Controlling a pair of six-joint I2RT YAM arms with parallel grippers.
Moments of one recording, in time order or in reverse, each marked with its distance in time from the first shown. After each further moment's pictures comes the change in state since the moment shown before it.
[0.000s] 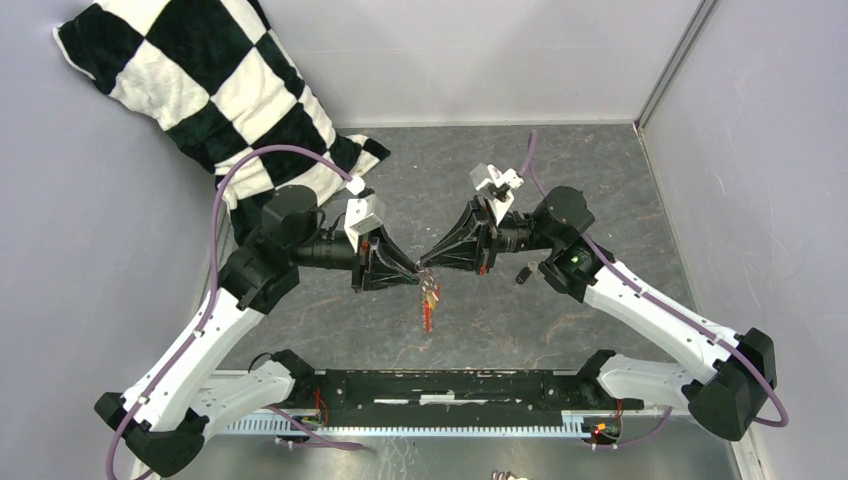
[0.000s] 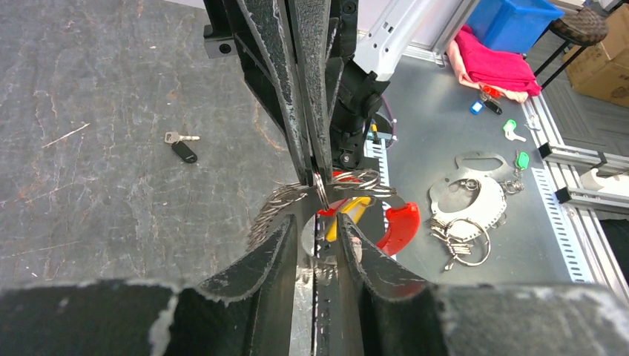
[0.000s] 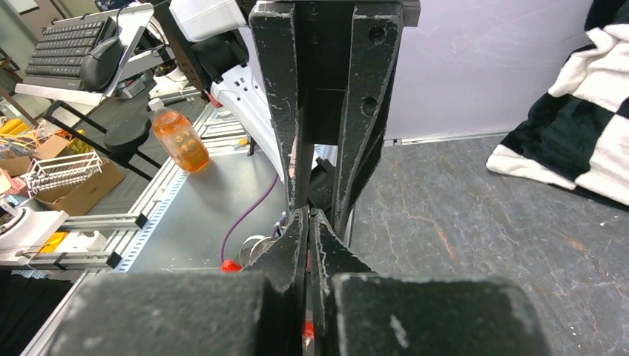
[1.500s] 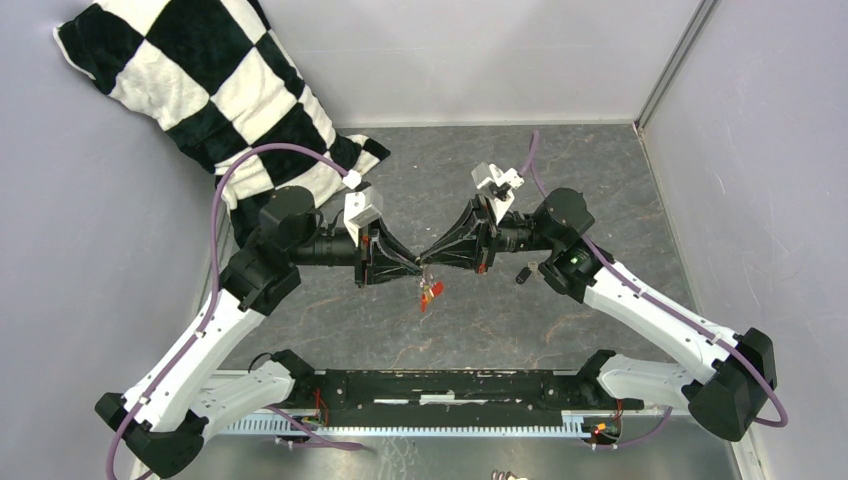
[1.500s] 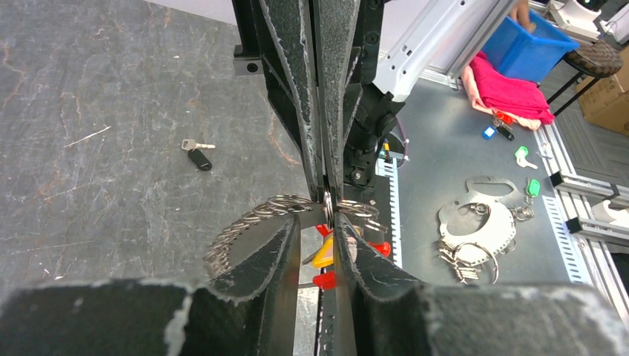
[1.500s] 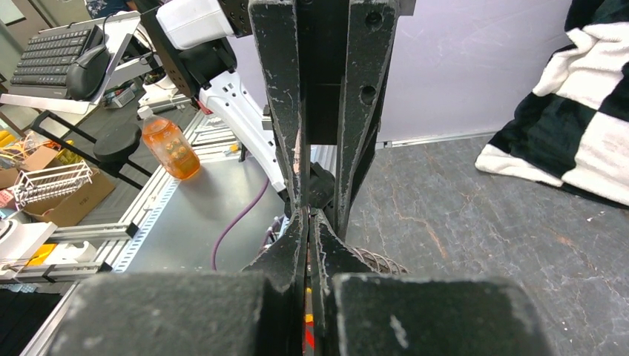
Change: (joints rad) left arm -0.001 -0.010 -0.027 0.082 -0.055 -0.080; right arm 0.002 -0.002 -0.013 0.021 0.037 0.003
